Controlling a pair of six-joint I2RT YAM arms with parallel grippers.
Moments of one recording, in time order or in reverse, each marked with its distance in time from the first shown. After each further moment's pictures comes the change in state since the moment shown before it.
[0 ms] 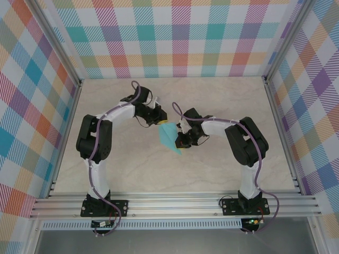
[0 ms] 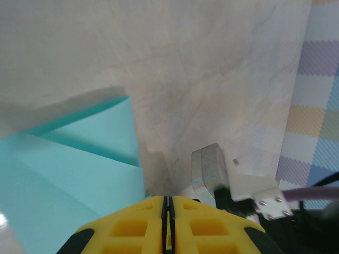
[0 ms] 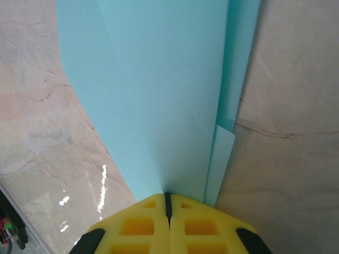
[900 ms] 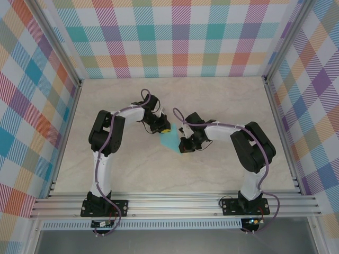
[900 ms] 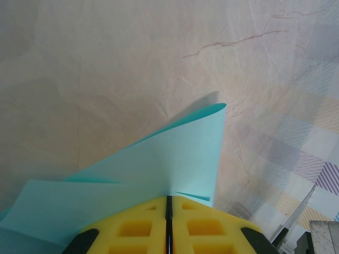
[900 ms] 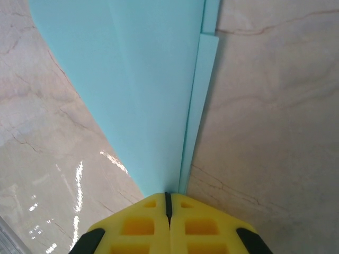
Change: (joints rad) left arm -0.026 0.164 0.048 -0.046 -0.063 0.001; right arm 0.026 -0.115 -0.124 -0.004 0.090 -0.036
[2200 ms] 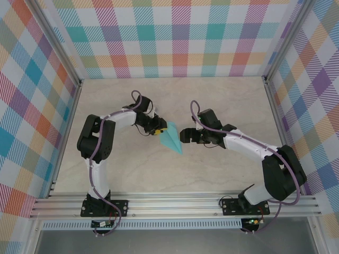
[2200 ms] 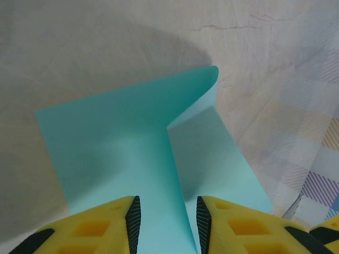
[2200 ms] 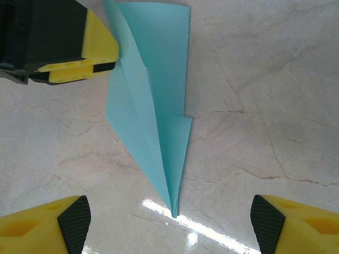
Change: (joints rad) left arm 0.024 -0.177 -0.203 0.121 -0.005 -0.072; right arm -0.023 -0.393 -0.153 0.157 0.224 0.161
